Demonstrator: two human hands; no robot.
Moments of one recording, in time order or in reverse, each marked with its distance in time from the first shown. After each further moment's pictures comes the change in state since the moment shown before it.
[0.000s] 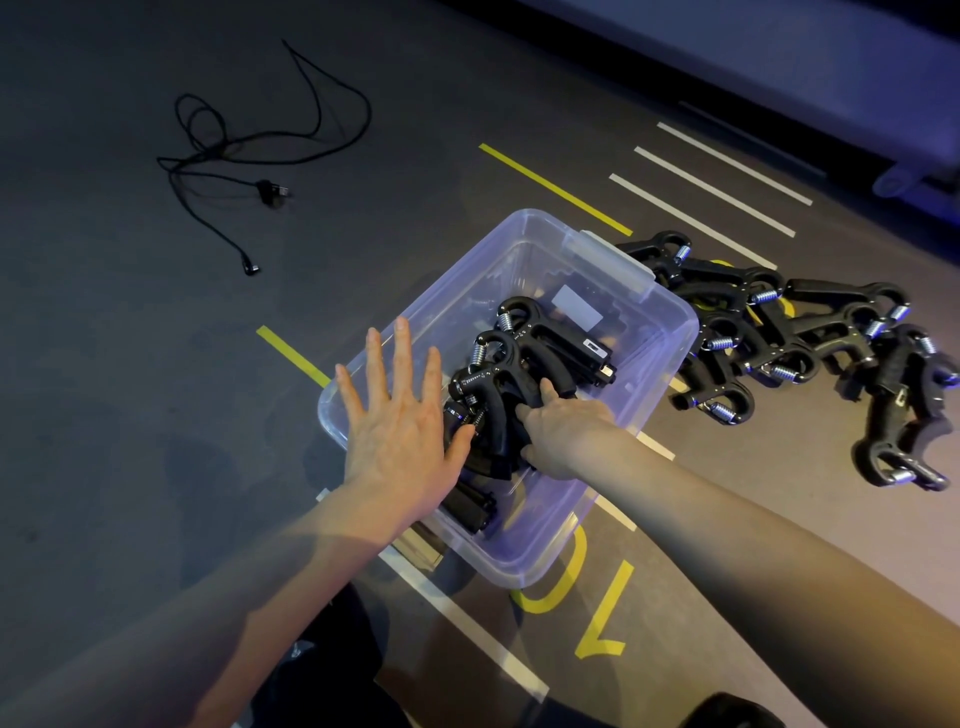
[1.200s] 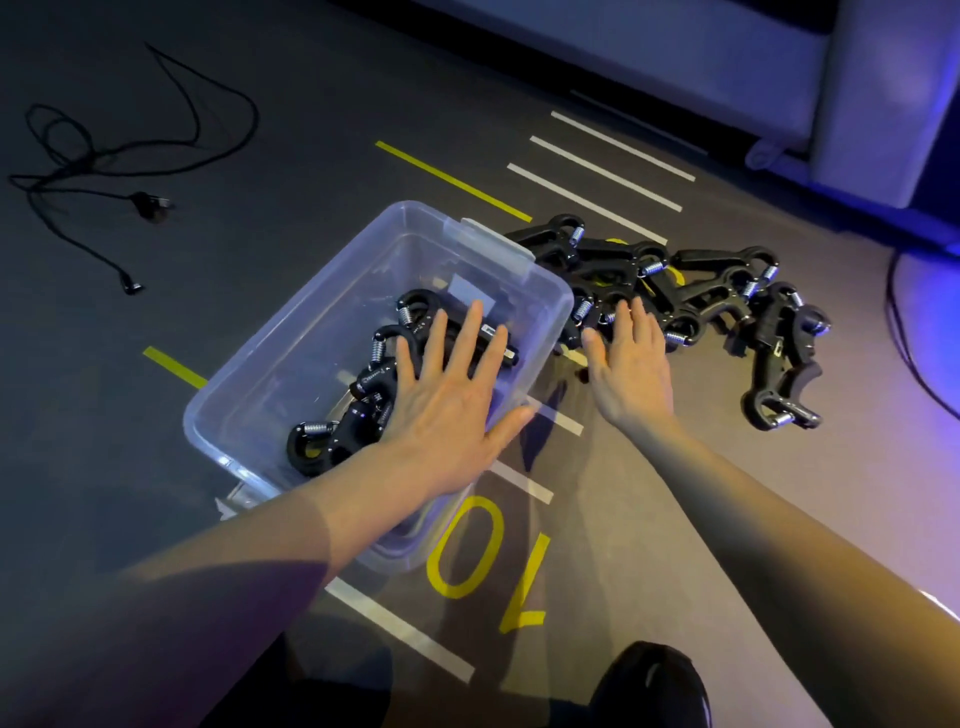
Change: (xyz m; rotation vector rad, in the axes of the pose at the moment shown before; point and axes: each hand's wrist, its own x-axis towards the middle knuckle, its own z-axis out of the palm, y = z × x) left_hand 0.013 0.108 -0.026 -0.162 -0.088 0.381; right_hand -0.021 0.144 0.065 0.806 0.739 0.406
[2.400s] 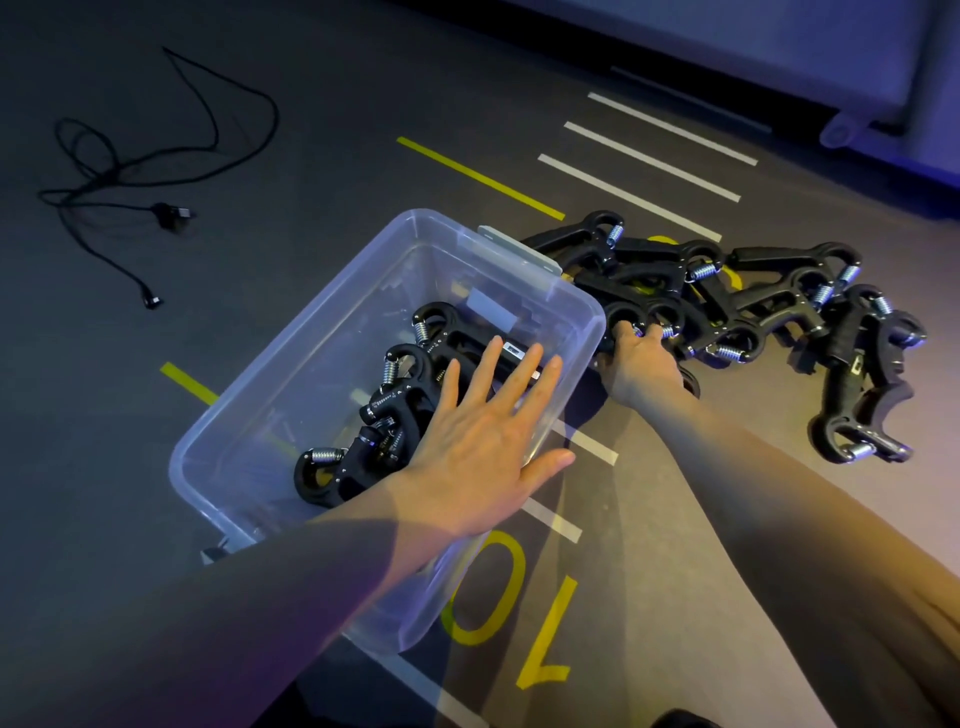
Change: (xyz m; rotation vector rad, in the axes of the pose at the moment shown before) left_hand 0.029 0.006 0.006 0.073 -0.106 0.114; right_hand 0.081 0.004 0.041 -0.184 -0.300 0.158
